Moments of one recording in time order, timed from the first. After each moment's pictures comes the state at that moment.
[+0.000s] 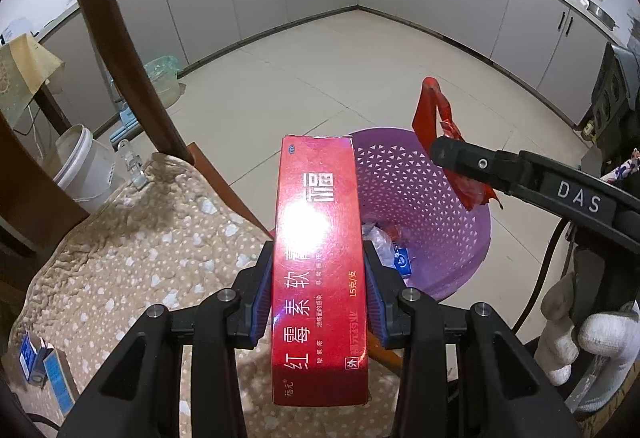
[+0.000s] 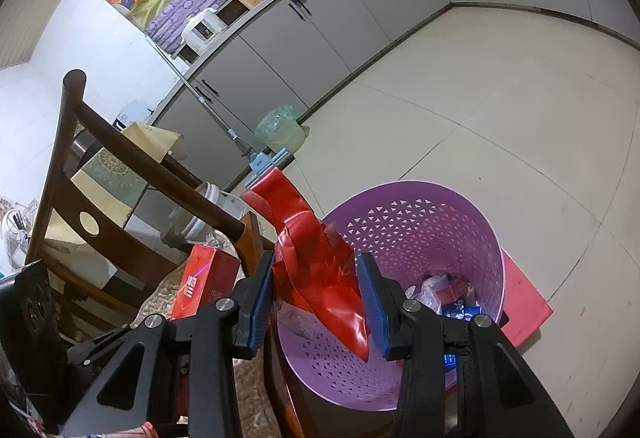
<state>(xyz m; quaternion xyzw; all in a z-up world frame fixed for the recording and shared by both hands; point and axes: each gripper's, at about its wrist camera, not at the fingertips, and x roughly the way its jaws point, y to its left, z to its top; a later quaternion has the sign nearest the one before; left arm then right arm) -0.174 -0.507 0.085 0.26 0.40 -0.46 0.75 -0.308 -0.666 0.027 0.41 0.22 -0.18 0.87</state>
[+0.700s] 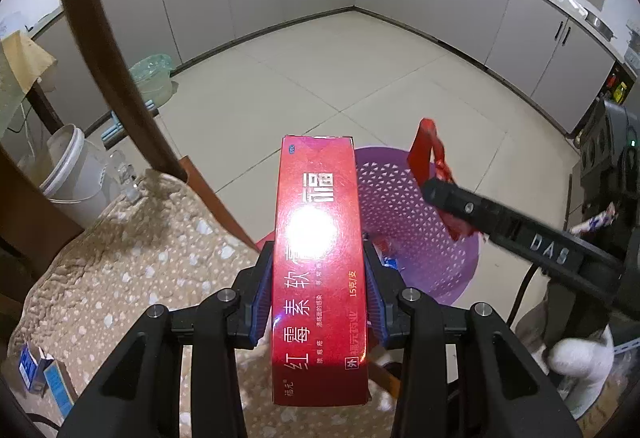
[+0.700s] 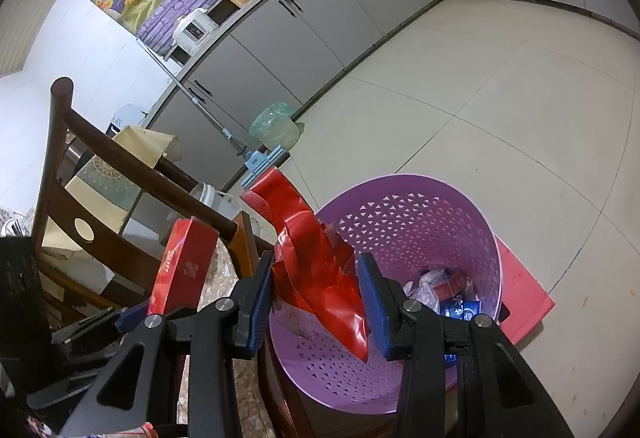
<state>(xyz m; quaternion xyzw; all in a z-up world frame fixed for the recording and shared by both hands) -0.163 -0.523 0.099 0.25 0.41 -0.47 0.74 -0.309 -0.671 0.018 0.43 0.23 -0.19 0.86</state>
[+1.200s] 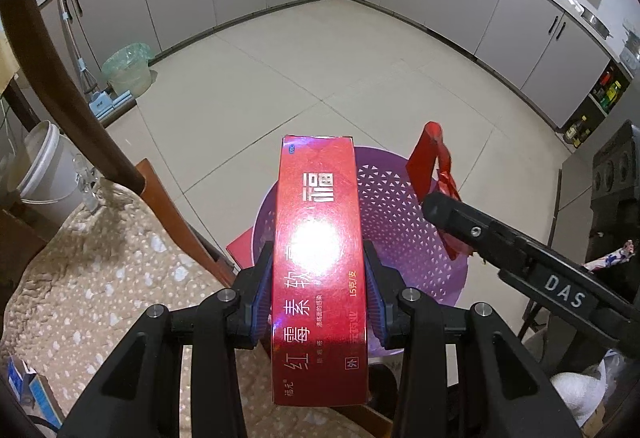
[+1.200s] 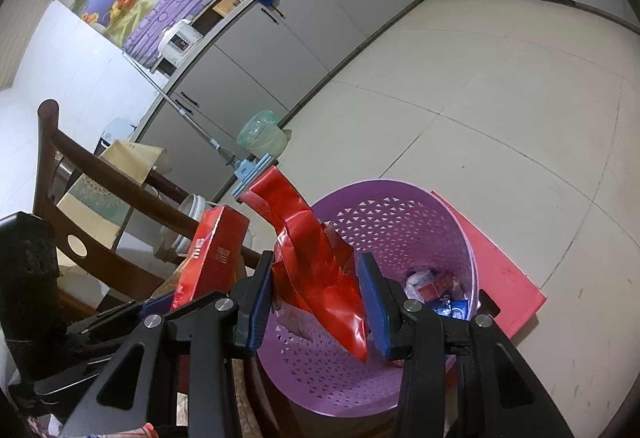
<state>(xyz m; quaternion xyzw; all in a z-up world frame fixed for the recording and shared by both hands) -0.162 -0.563 0.077 0.25 0.44 -0.48 0.72 -0.322 -0.682 0.011 0.44 0.22 -0.21 0.84</state>
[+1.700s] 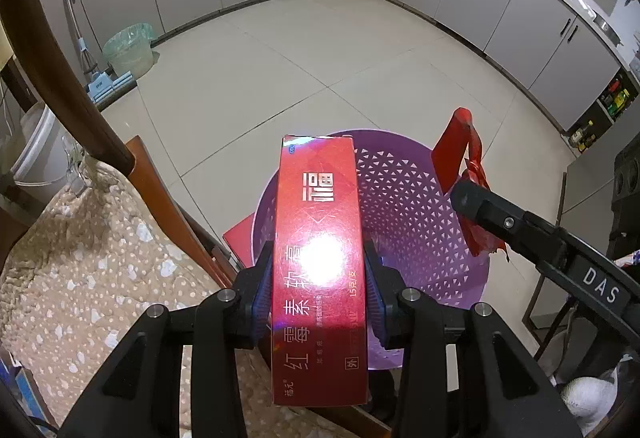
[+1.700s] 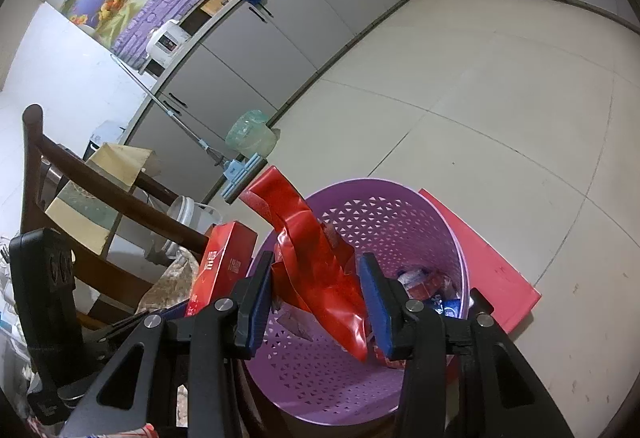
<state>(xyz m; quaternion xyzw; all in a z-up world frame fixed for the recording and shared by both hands) -0.146 -0.573 0.046 0.24 0.46 -0.47 0.71 -0.320 -0.687 0.004 0.45 0.23 -0.23 0.83</state>
